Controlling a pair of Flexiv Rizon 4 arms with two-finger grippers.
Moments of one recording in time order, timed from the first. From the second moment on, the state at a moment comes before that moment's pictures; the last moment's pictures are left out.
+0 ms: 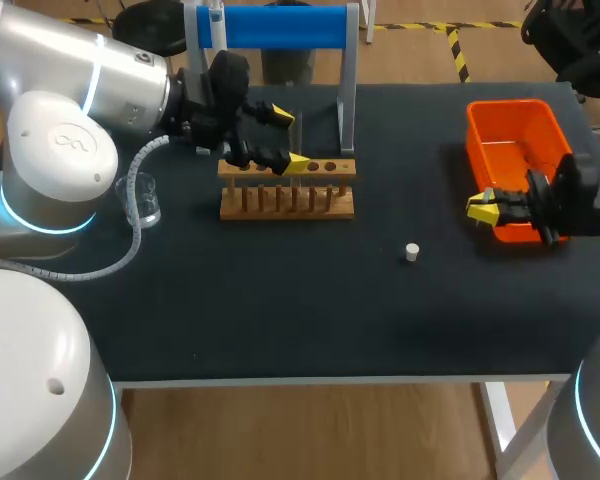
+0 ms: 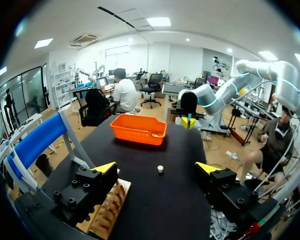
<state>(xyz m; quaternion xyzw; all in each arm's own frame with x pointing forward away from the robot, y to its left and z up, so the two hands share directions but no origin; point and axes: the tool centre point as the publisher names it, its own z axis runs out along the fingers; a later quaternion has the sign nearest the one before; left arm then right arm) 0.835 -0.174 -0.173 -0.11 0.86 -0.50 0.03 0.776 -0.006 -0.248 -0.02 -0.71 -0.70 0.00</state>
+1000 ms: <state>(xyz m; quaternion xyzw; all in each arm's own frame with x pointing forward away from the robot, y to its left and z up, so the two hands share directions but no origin) 0.900 -0.095 -0.174 -0.22 0.81 -0.52 0.14 0.774 -0.009 -0.248 -0.02 -0.71 -0.70 0.00</state>
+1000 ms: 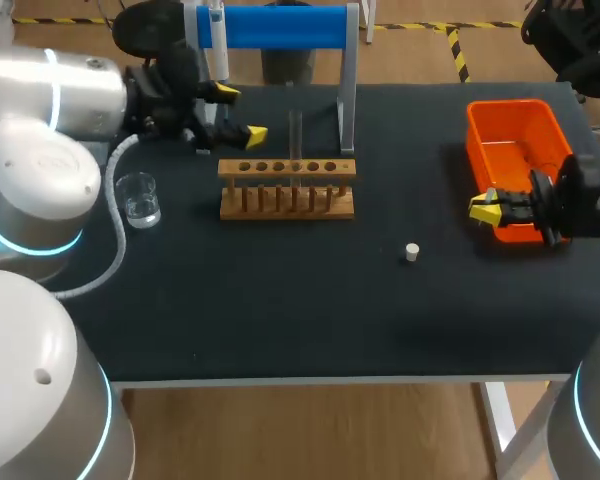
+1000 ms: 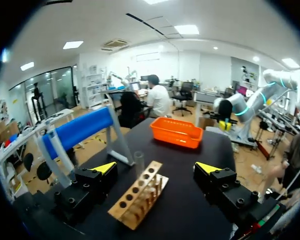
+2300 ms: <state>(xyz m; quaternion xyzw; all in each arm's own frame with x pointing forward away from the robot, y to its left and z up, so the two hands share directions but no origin) 1.010 -0.027 -0.179 -0.44 0.67 -0.51 0.32 0.774 -0.009 -0.247 -0.02 -0.71 -0.70 0.00</state>
